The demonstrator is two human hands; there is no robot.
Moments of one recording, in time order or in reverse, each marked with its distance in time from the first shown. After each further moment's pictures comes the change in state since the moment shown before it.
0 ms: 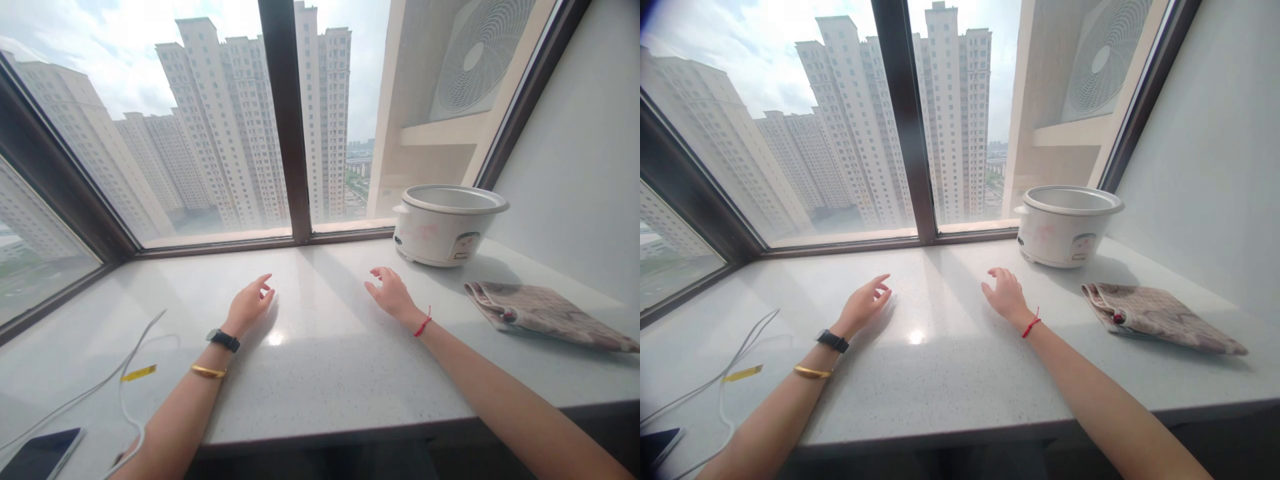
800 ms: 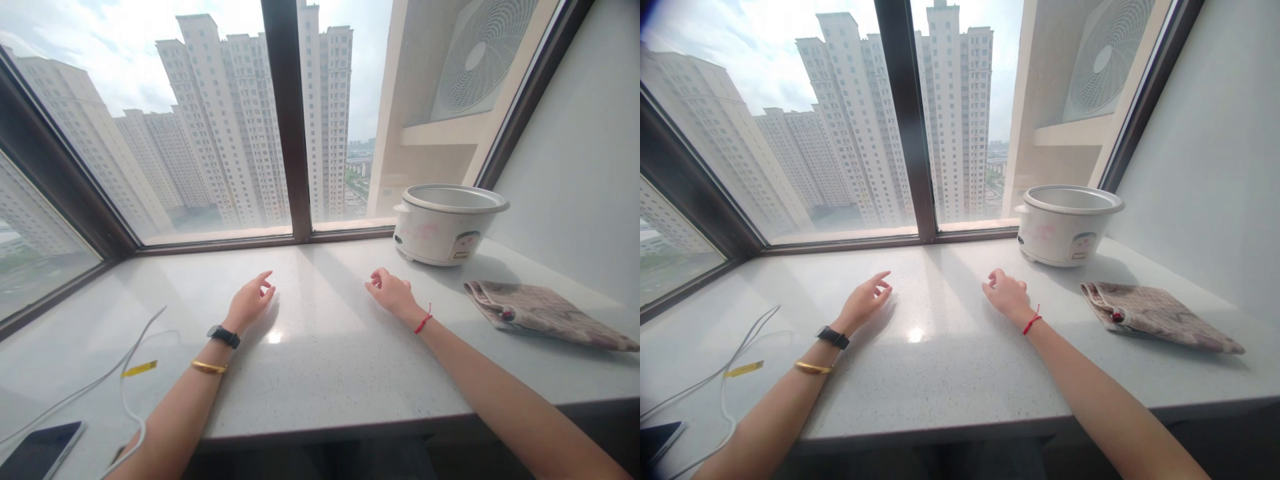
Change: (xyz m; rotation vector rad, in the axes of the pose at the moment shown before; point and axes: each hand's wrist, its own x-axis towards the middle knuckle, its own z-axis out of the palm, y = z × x) left_hand -0.001 0.004 0.000 0.030 -0.049 -0.019; right_hand -0.001 -0.012 -0.013 -0.141 -0.167 0.124
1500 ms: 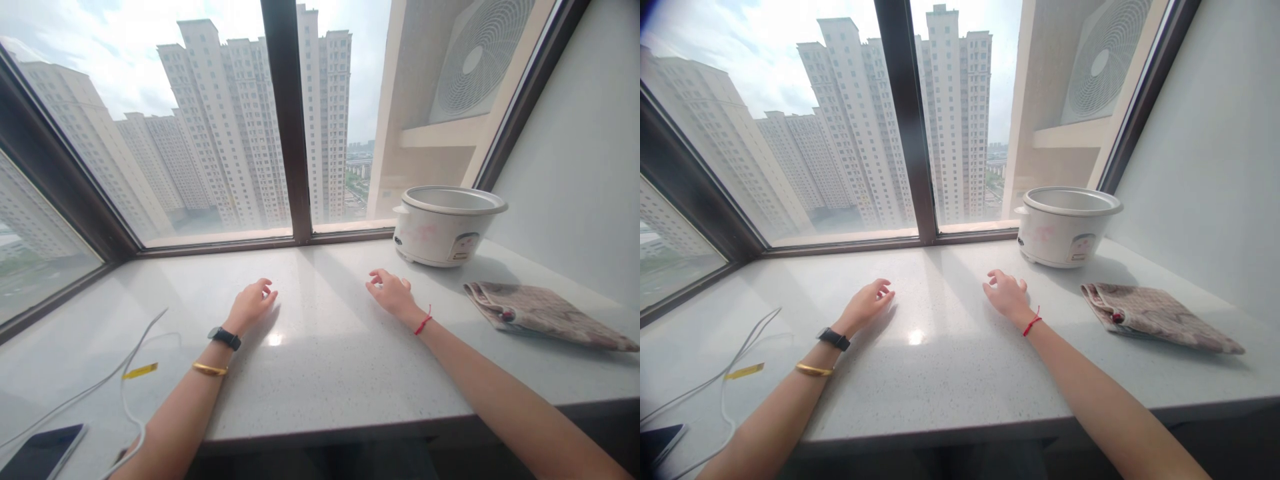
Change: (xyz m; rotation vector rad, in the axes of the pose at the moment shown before) left_hand 0.004 -0.007 0.003 0.099 -0.075 -0.025; right_hand 0.000 0.003 0.006 0.085 0.038 -0.030
